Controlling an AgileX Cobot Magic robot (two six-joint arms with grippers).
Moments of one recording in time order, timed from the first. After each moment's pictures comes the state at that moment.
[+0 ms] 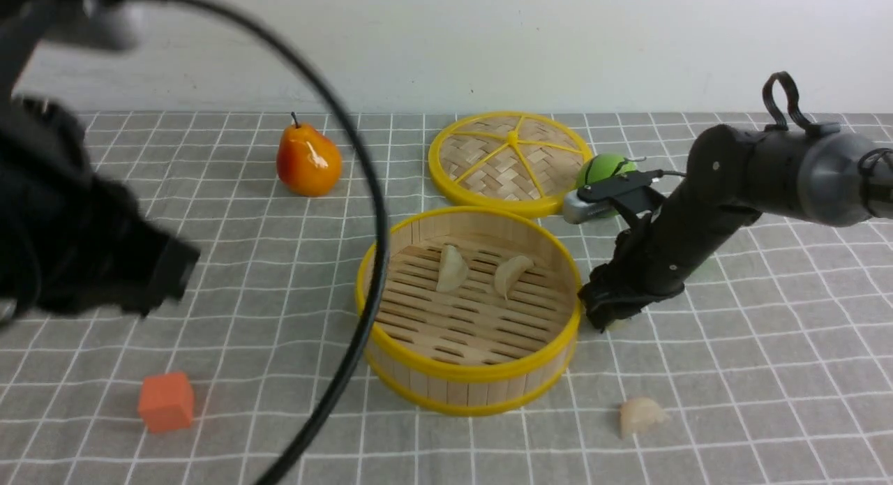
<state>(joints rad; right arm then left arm) 0.24 2.09 -1.51 0.30 0.72 -0.40 -0.53 1.07 -1.23 0.07 1.24 -0.20</state>
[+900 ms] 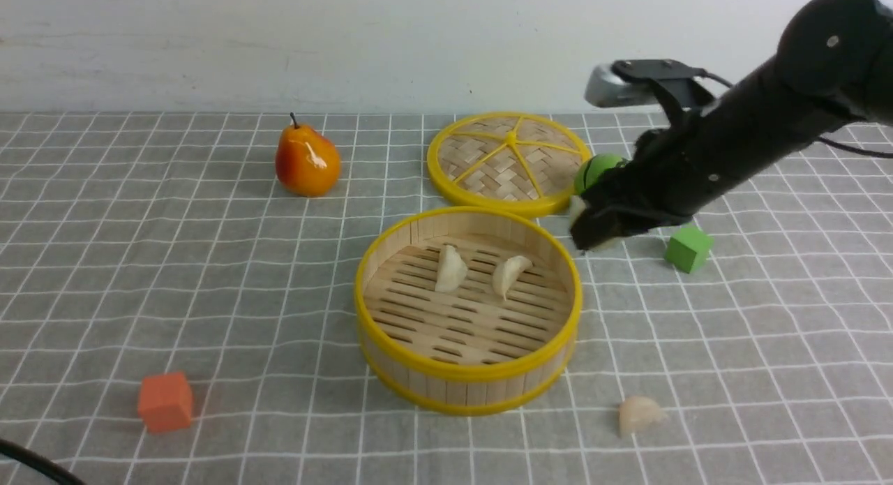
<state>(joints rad) 0.29 1.80 -1.51 0.55 0.89 -0.39 -0.53 0.50 -0.43 0.12 0.74 -0.34</state>
